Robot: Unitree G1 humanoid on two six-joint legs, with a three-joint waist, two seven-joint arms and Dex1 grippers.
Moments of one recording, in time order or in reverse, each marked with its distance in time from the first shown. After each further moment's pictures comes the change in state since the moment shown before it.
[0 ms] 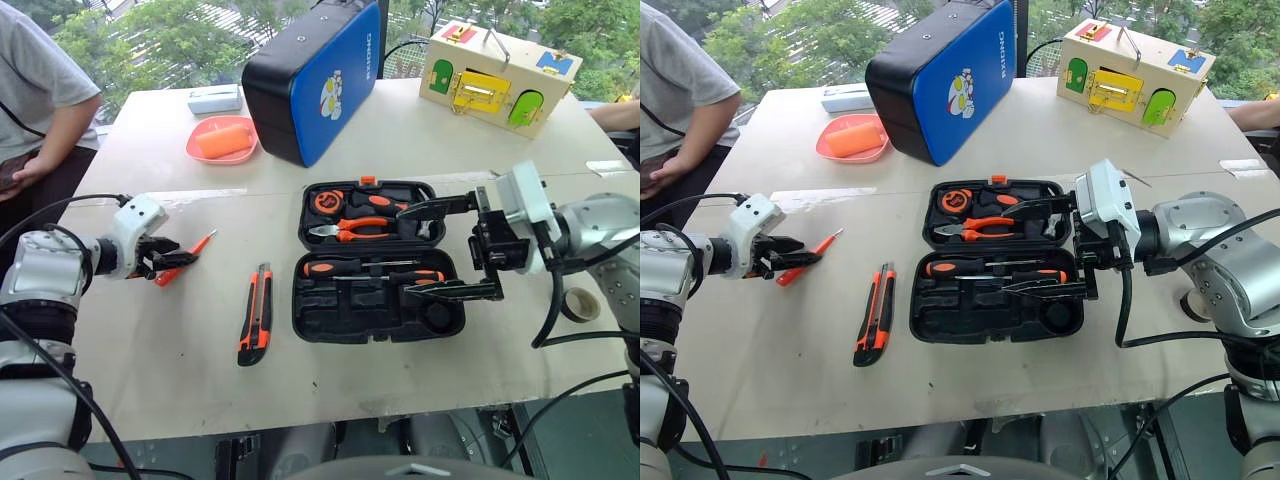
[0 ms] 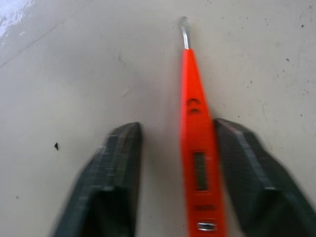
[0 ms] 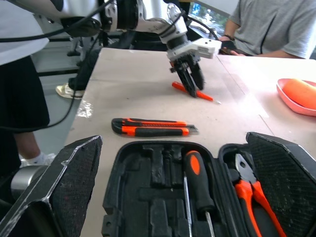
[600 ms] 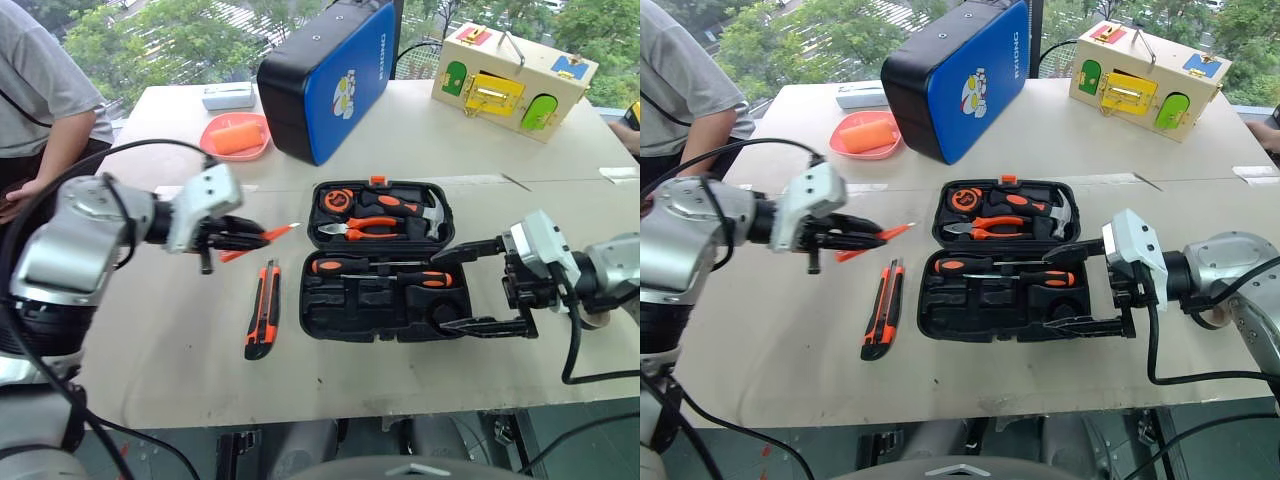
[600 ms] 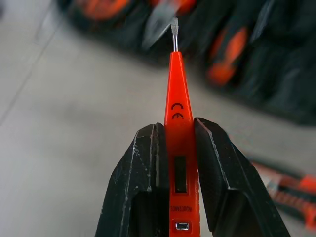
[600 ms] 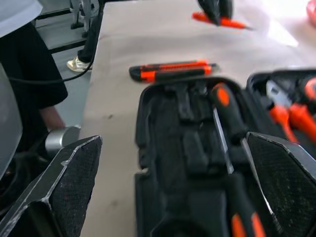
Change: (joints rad) left arm -0.062 -0.043 -0.129 -0.832 -0.180 0.254 -0.183; right arm 0.301 -0.175 -0.073 -0.061 -0.002 -0.004 0.054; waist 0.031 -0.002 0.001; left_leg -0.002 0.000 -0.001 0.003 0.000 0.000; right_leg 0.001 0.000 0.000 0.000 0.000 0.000
